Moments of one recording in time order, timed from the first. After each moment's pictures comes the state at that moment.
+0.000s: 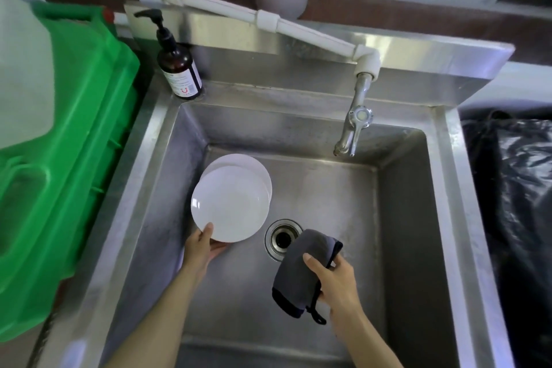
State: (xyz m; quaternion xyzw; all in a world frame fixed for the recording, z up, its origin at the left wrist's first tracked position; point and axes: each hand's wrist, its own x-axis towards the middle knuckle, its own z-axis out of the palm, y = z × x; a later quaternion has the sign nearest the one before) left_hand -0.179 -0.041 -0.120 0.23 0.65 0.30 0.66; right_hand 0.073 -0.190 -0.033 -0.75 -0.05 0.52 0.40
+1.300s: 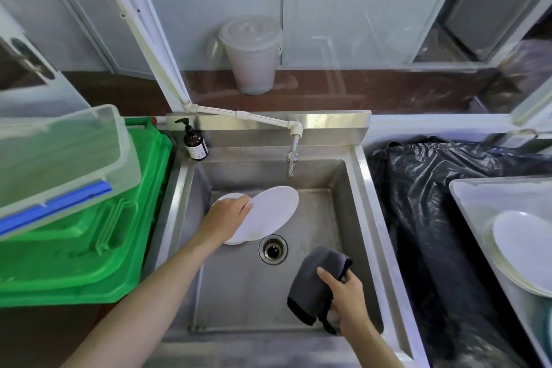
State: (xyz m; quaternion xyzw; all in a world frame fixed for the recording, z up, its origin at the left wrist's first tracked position) left_hand -0.111 -0.061 0.204 0.89 0.43 0.08 0.13; right_hand 0.071 -0.320 0.163 -0.72 -0.03 0.46 0.51
